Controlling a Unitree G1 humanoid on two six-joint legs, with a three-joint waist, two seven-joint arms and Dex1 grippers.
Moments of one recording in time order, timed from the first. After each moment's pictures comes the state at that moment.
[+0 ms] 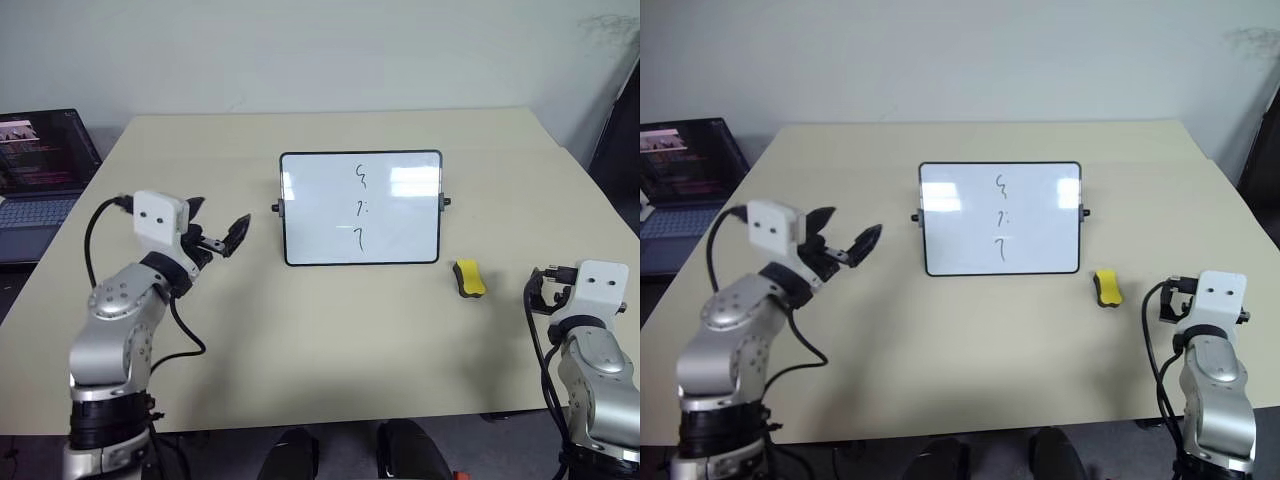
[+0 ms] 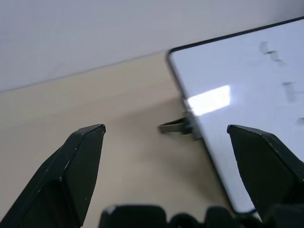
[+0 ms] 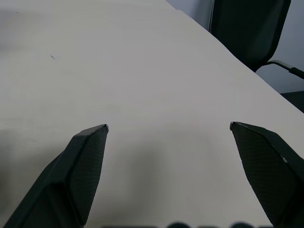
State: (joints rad) left arm -0.31 0.57 0.27 -0.26 -0.40 0.53 -0.54; right arm -0.02 -0.27 -0.38 -0.42 0.06 0.62 -0.03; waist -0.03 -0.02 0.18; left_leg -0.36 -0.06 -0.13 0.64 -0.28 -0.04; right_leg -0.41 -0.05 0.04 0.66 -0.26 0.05
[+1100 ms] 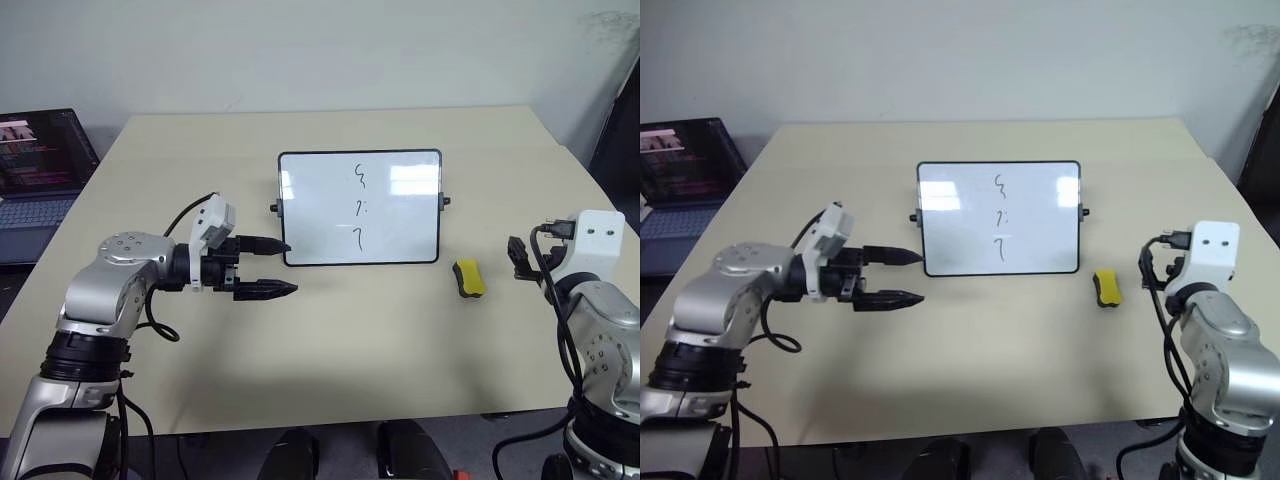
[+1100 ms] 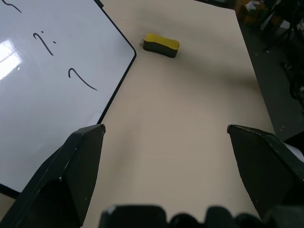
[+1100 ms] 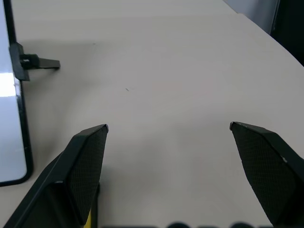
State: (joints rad) left arm -0.53 0.80 -0.03 0.05 -0.51 0.49 -1.36; right arm -0.33 -0.35 -0.42 -0.61 0.23 1.23 0.04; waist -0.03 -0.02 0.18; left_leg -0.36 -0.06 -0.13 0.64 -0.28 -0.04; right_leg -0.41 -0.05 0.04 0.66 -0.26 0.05
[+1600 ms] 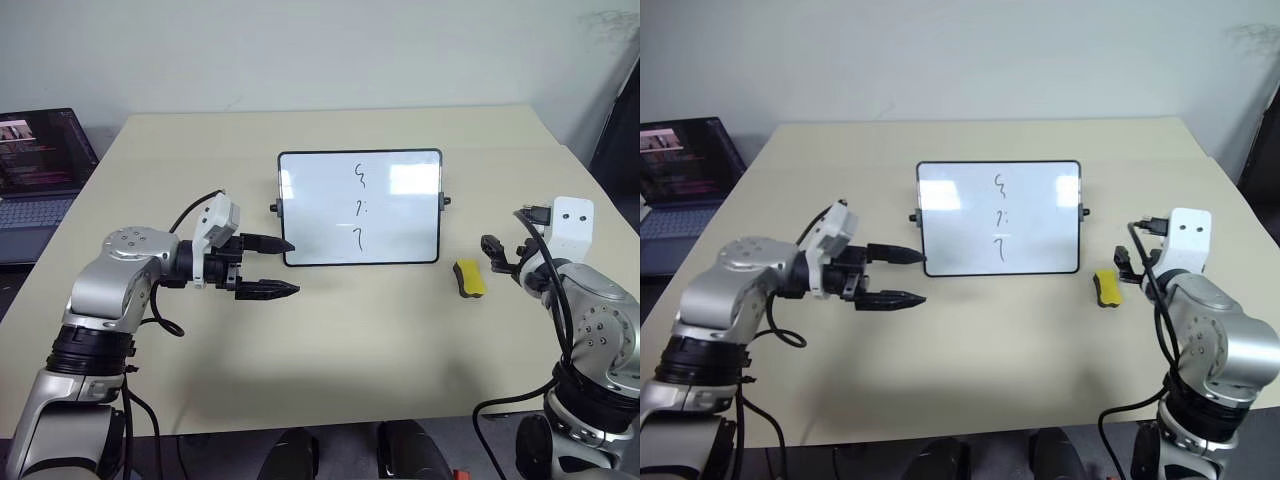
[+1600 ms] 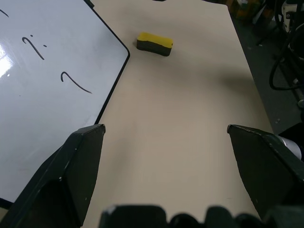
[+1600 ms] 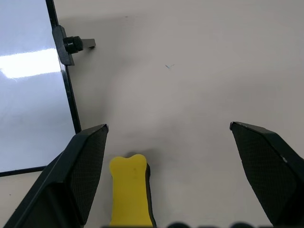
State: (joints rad) left arm -0.56 0.79 -0.04 0.06 -0.49 0.49 -1.39; right arm -0.48 -0.26 -0.43 -0.63 0.25 1.50 0.03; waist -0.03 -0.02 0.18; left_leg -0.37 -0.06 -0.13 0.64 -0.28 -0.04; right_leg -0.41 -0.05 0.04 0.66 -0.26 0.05
